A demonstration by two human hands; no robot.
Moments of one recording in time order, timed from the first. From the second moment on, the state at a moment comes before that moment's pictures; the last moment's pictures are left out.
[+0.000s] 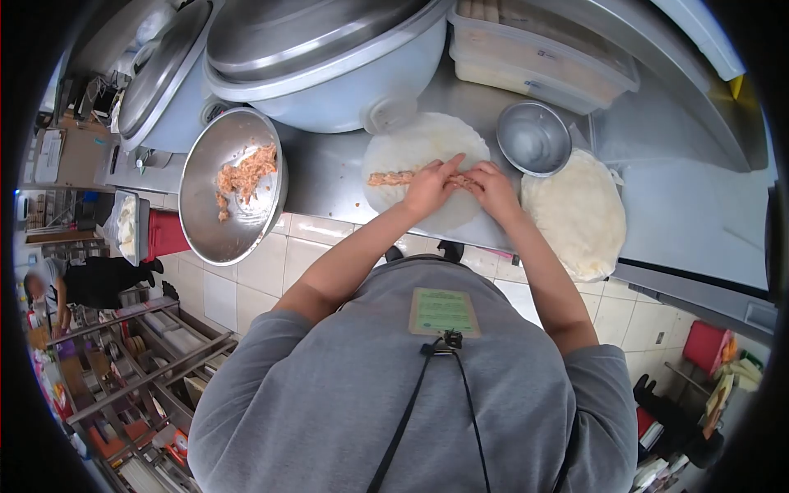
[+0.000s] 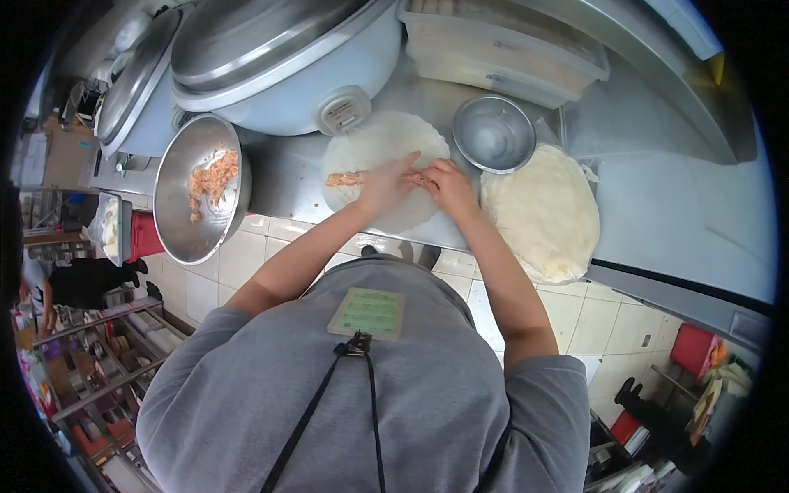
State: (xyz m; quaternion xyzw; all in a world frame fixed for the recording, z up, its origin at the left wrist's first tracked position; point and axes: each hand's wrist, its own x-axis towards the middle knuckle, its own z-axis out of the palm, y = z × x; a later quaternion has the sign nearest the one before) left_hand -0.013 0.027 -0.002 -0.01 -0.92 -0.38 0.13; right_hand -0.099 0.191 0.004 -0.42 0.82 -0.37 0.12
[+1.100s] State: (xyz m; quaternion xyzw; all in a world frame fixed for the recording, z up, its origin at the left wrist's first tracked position) left_hand 0.028 -0.036 0.008 0.08 -0.89 -0.41 0.20; right_hand -0.064 0.102 -0.008 -0.49 0.82 -0.30 0.00
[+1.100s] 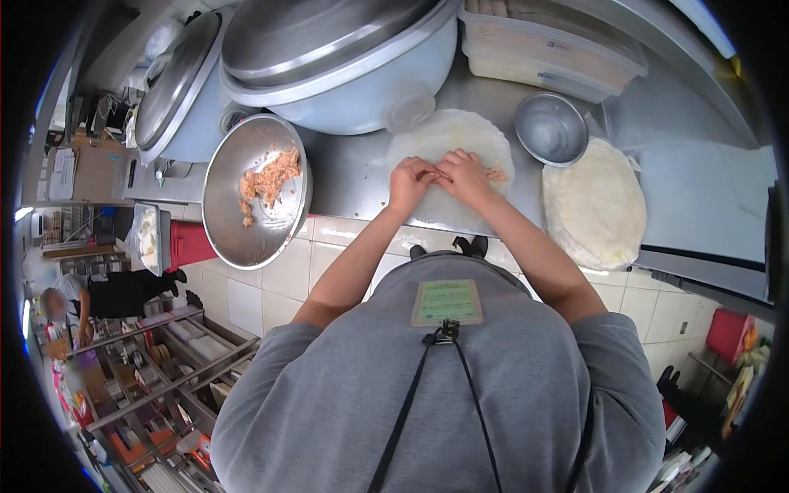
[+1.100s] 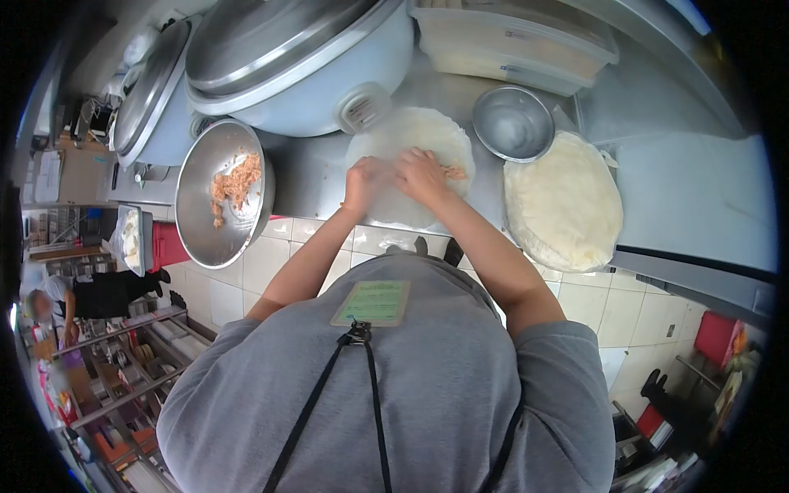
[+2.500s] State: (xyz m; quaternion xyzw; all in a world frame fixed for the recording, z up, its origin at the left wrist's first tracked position) left_hand 0.069 -0.081 0.014 0.12 -0.91 -0.37 0.12; right_hand -0.069 0.204 0.008 -0.67 0.70 -0.23 0.05
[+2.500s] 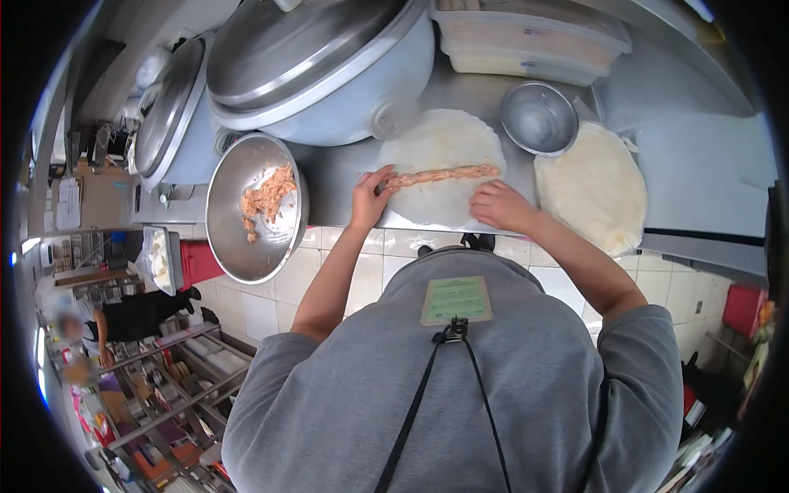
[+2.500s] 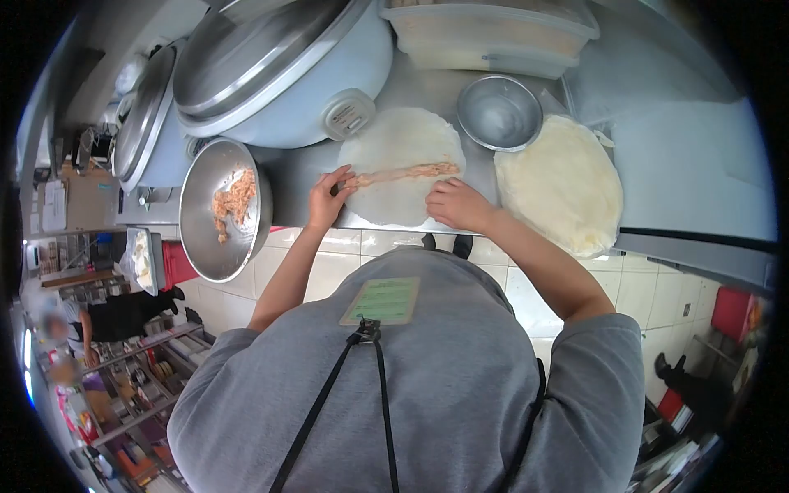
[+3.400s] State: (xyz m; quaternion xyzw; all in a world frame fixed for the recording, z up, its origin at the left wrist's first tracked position) left_hand 0.039 -0.032 0.000 -0.02 -0.96 -0.19 0.23; right_hand -0.107 0.142 0.030 -0.36 0.88 -0.29 0.07
